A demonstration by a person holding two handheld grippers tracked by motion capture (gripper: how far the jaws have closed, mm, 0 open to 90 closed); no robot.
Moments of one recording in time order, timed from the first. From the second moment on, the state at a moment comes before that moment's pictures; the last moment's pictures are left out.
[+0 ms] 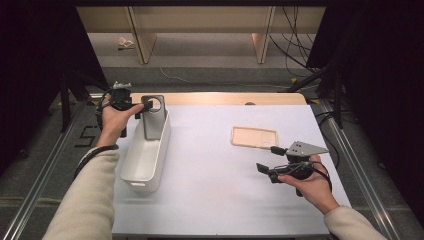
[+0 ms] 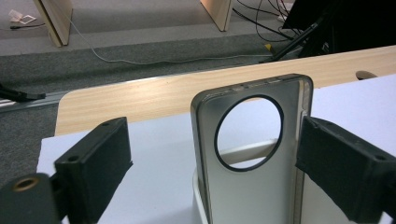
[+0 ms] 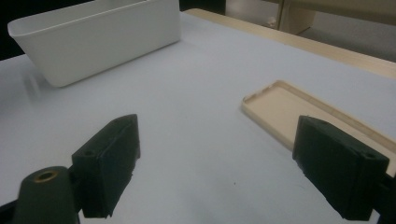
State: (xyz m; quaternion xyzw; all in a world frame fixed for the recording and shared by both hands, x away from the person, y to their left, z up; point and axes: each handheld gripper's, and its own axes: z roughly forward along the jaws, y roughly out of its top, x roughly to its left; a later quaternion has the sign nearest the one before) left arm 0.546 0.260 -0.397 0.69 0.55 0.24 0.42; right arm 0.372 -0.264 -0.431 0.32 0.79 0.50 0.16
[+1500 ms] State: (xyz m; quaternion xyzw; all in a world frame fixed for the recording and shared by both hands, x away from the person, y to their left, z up) left arm 0.374 0.212 -0.382 0.68 0.45 0.26 0.52; right arm 0.375 -0.264 -0.429 0.32 0.79 0.49 0.17
